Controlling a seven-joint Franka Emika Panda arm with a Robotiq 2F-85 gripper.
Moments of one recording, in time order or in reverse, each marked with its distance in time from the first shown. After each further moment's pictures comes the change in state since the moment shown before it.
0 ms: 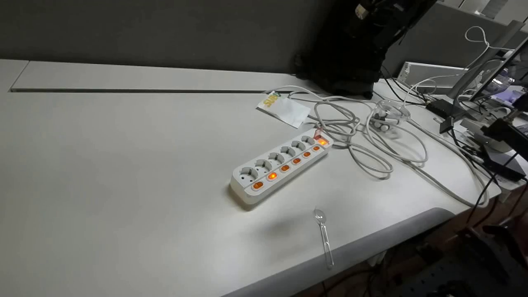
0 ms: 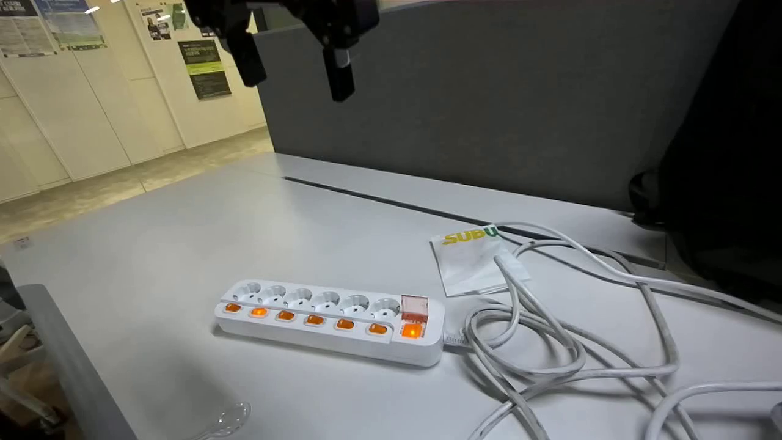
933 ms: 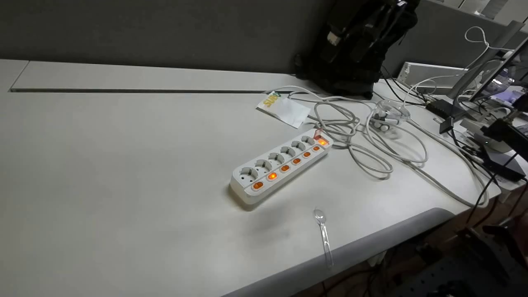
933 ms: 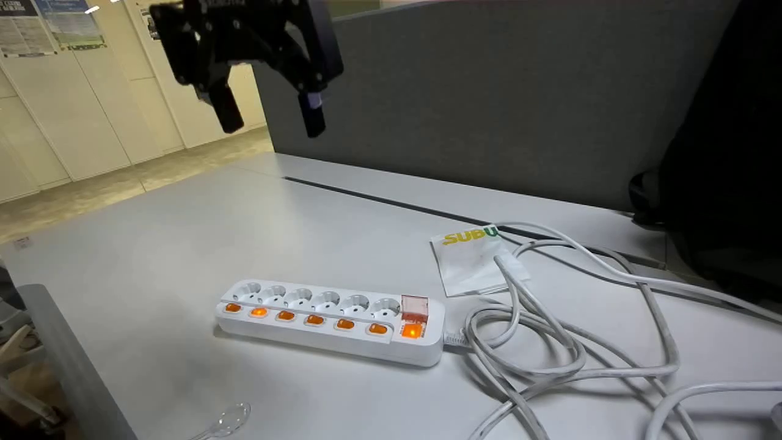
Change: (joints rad) arm -0.018 0.079 0.144 0.000 -0.099 0.002 0.025
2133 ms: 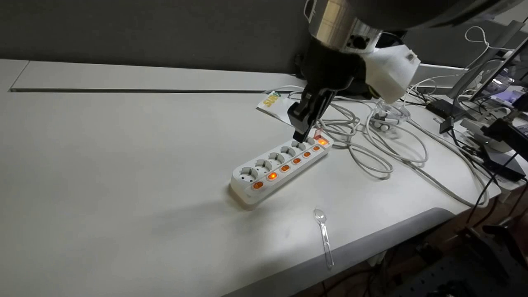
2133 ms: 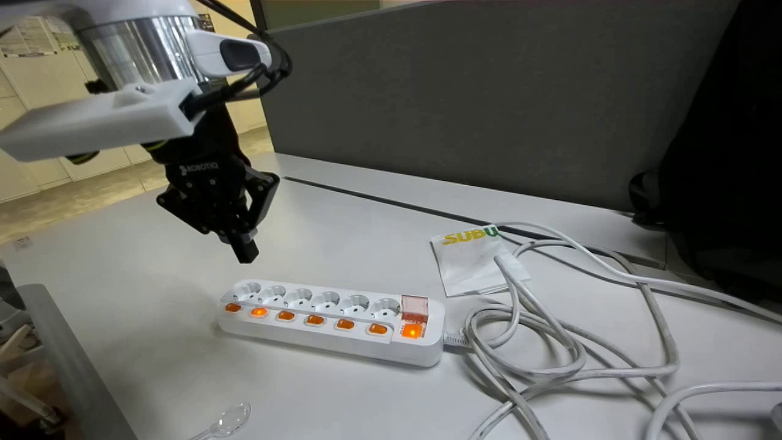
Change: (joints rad) arm 0.003 0.223 0.174 -0.134 -0.235 0.283 0.148
